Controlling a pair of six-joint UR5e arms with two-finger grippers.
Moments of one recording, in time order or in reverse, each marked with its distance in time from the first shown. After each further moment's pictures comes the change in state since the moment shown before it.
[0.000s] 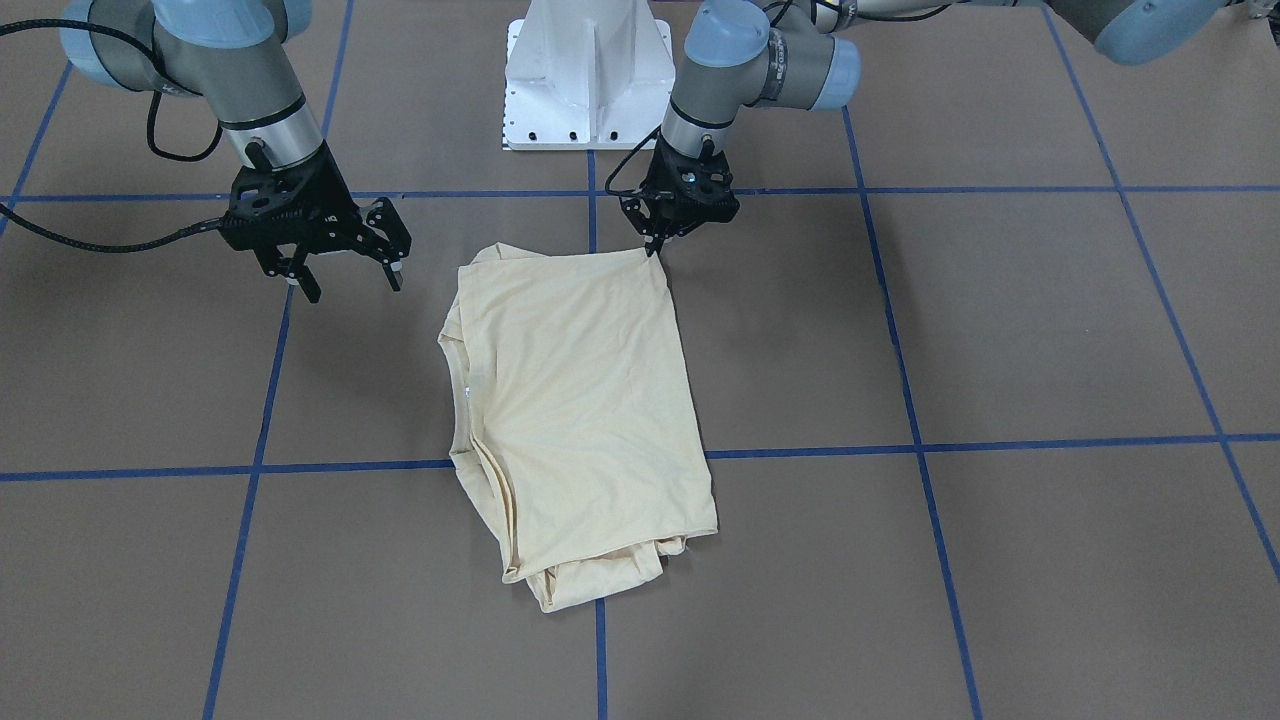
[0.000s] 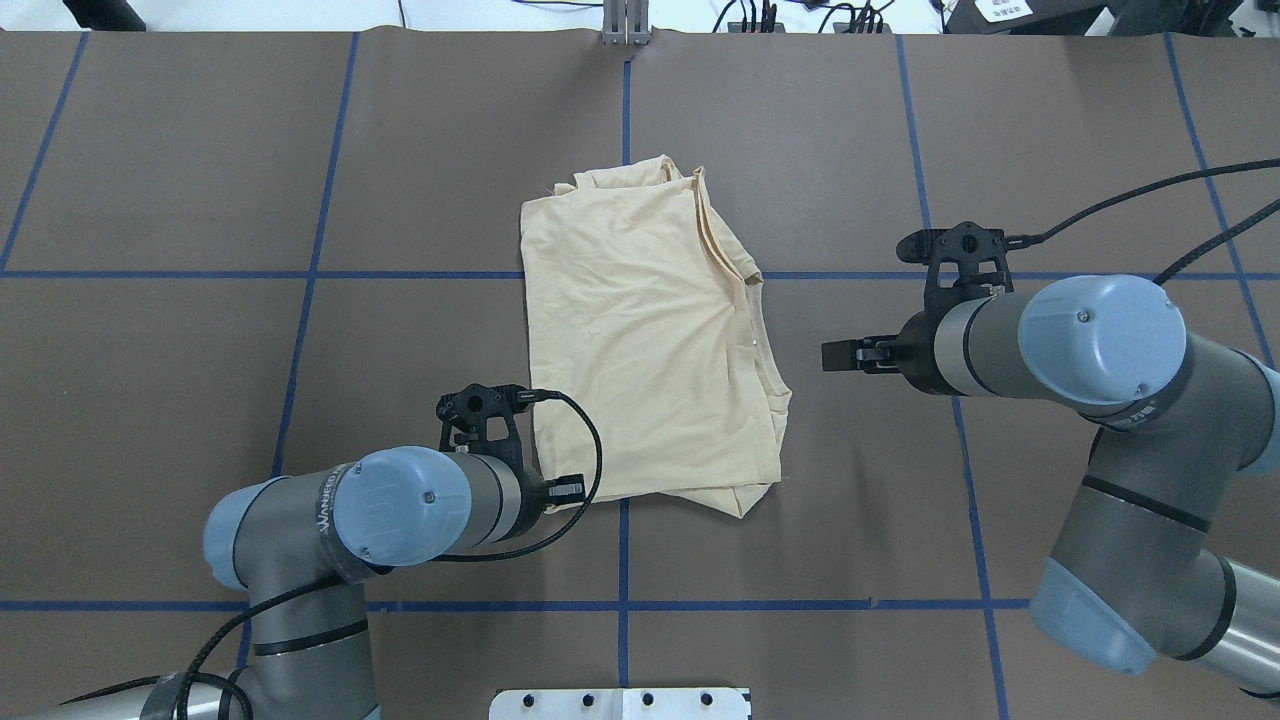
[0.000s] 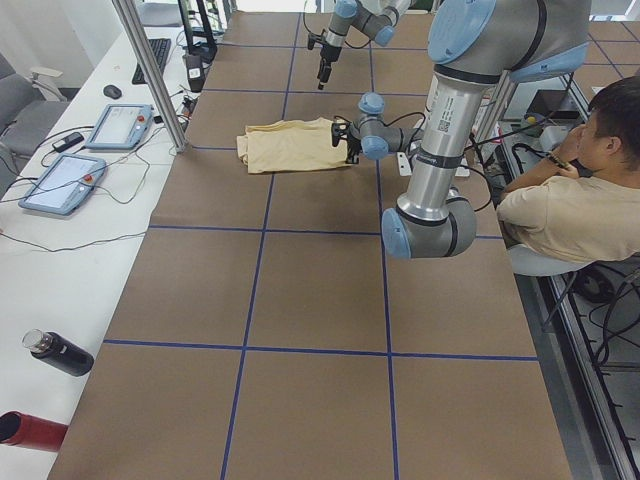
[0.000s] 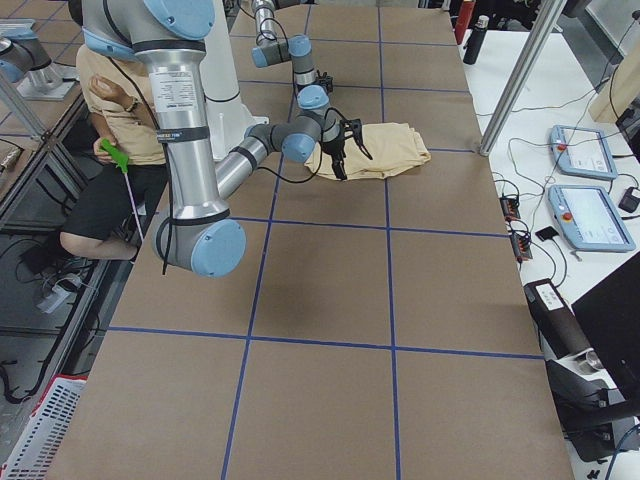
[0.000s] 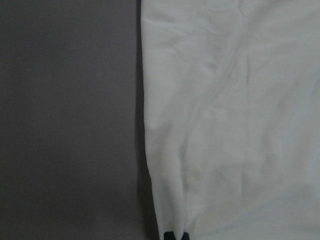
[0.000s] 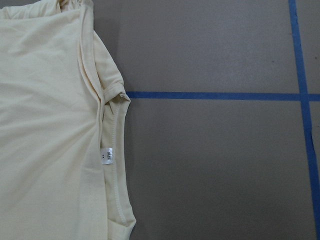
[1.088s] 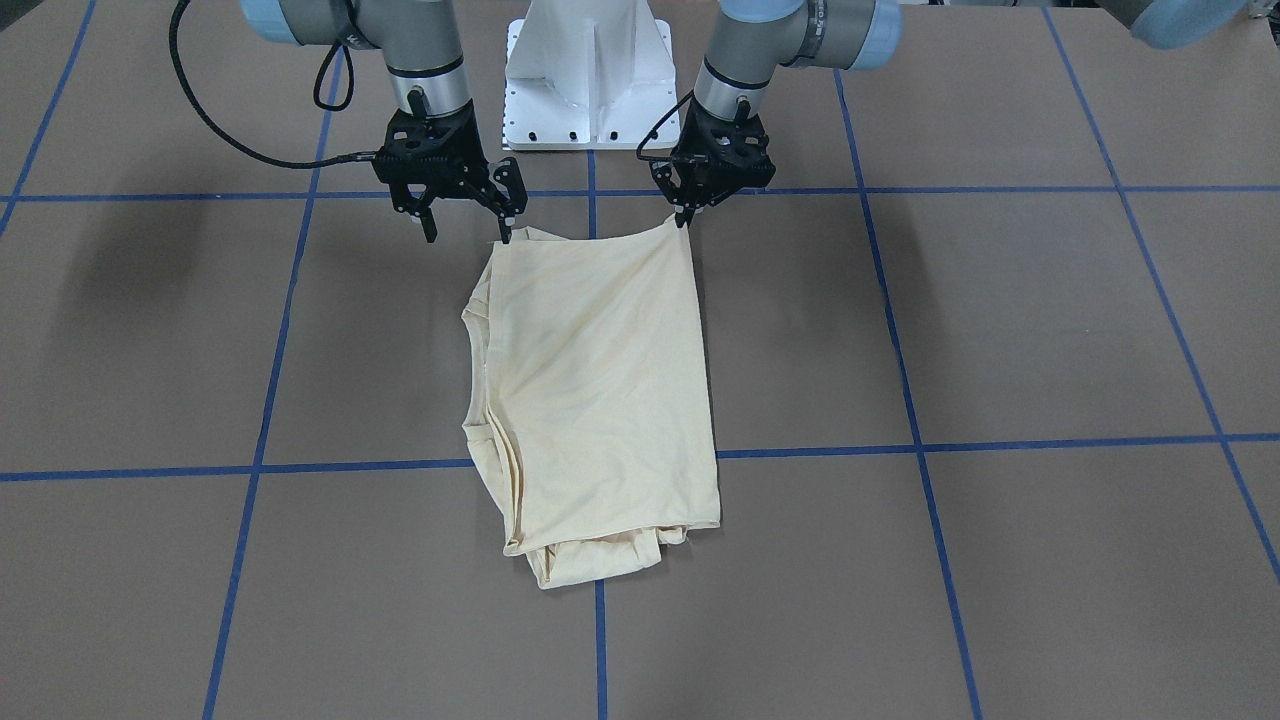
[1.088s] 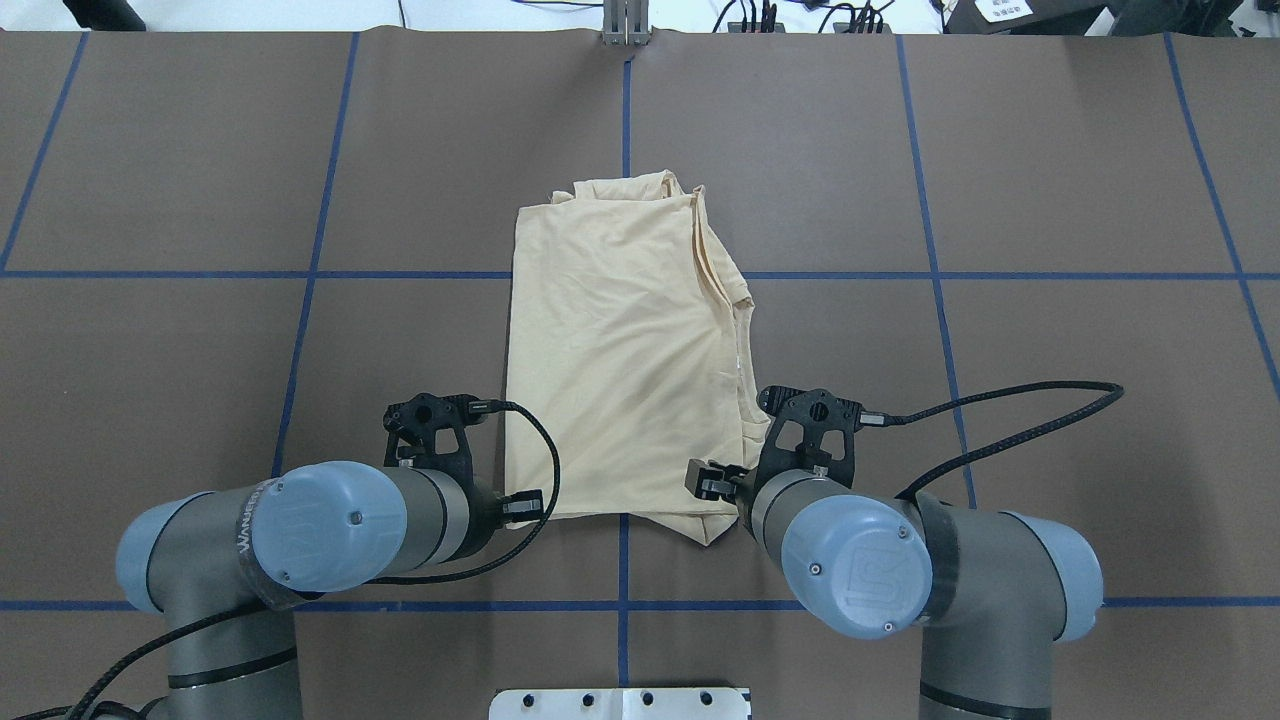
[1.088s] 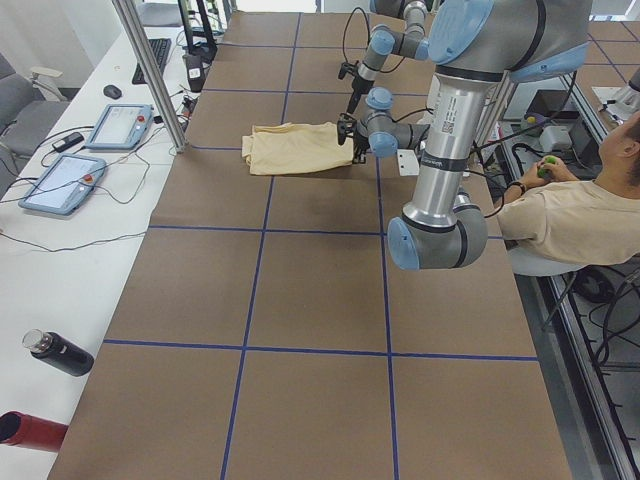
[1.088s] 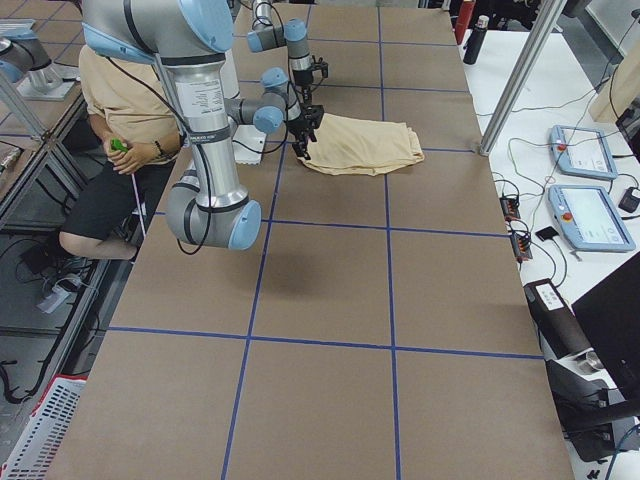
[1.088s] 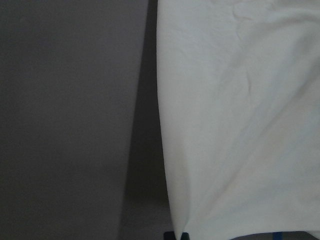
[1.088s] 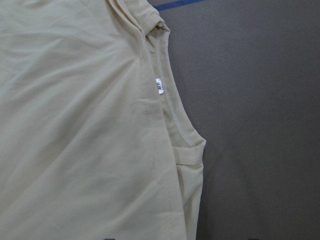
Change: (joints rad) left arm 0.011 0.089 -0.137 0.061 -0.001 0.001; right arm -0.362 0.182 -0.007 -0.257 -0.346 0.488
